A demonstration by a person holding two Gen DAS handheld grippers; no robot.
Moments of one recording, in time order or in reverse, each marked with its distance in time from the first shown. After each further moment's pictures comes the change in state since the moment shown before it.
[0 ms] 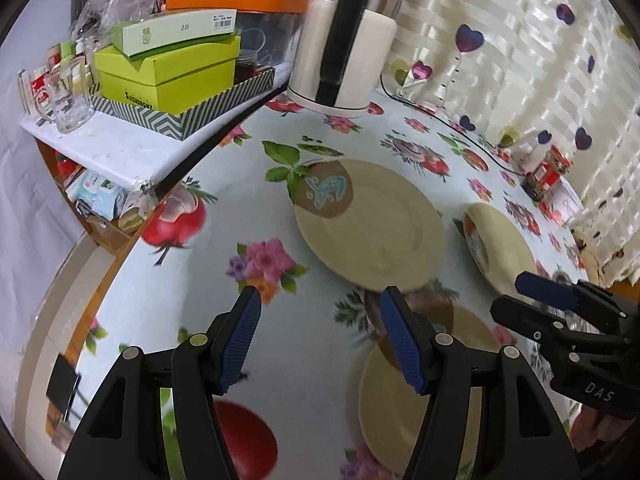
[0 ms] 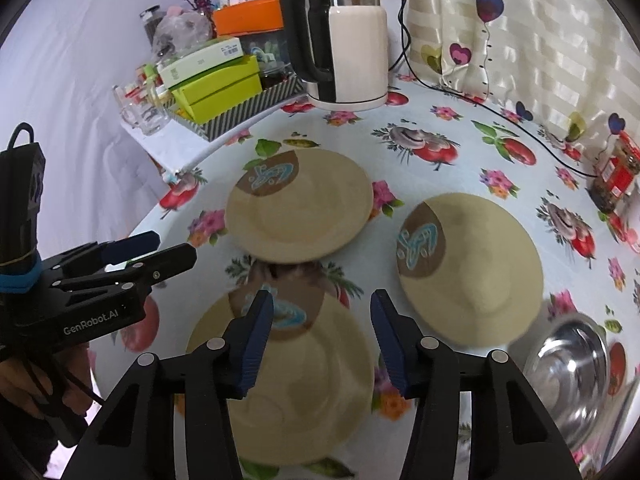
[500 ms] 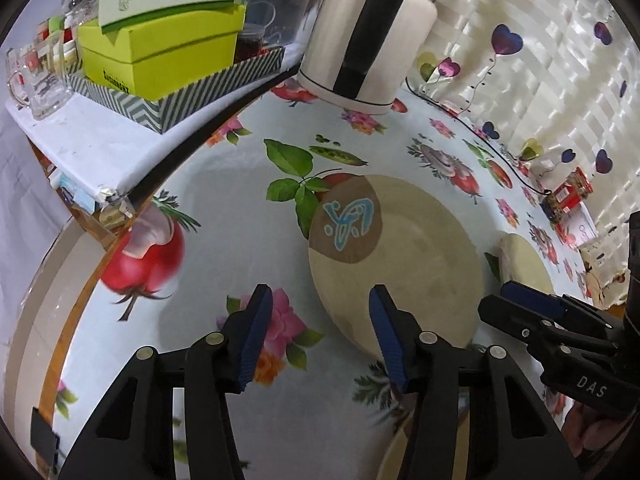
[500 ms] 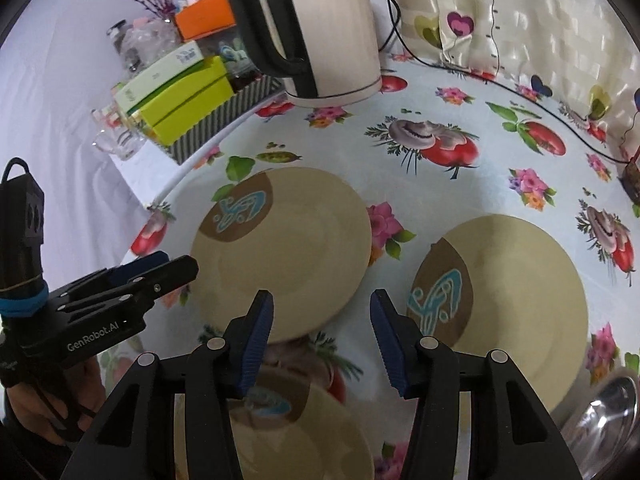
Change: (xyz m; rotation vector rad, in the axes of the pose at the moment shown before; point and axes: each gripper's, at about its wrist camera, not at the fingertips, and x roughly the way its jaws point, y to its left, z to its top) left arm 0.059 0.018 0.035 -0.061 0.065 -0.019; right arm 0.064 -0.028 0.045 0.106 0.047 0.048
